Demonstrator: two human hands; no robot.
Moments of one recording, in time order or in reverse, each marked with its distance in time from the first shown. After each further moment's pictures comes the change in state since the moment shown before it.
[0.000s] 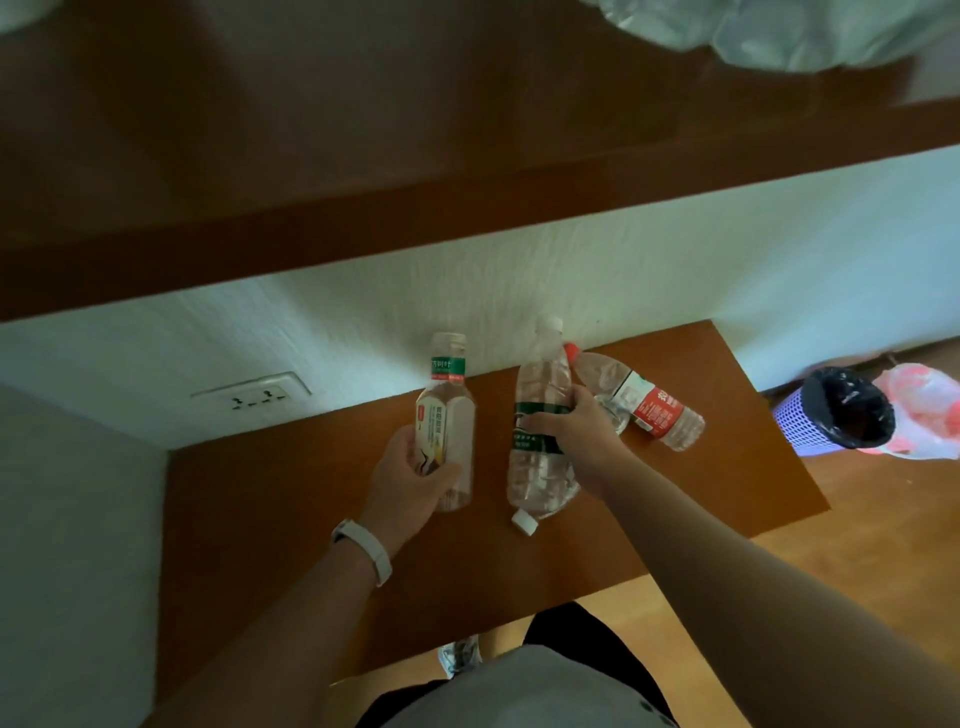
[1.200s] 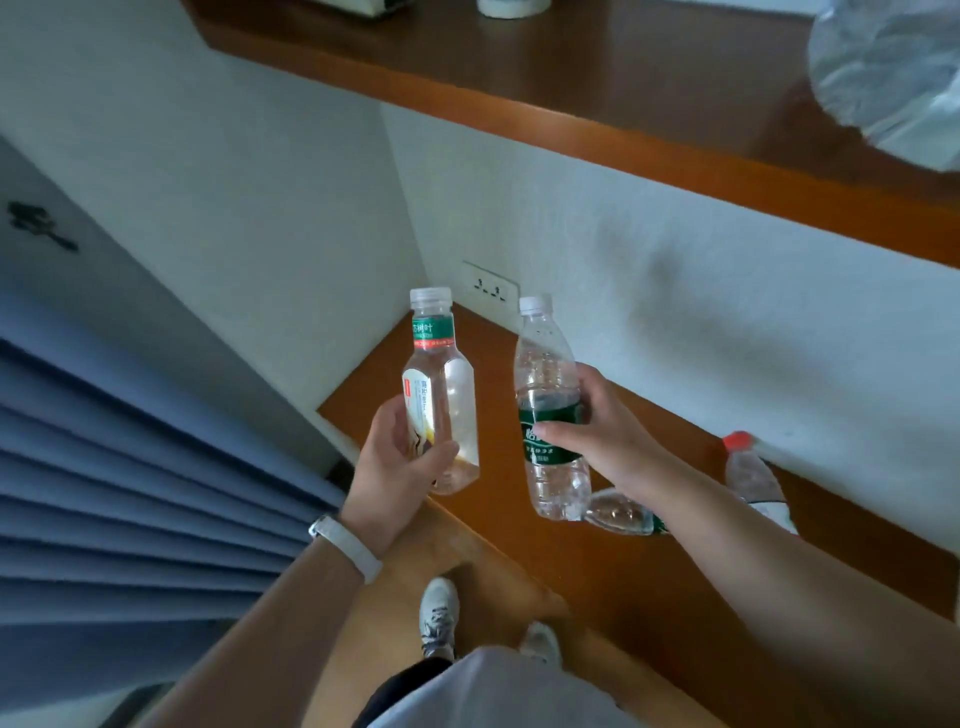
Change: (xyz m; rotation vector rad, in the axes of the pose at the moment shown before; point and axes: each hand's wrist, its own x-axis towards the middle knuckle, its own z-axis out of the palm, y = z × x) left_hand -0.214 0.043 0.058 -0.369 0.895 -0.042; right_hand -0.058 -0.046 0.007 -0.504 -1.051 -0.394
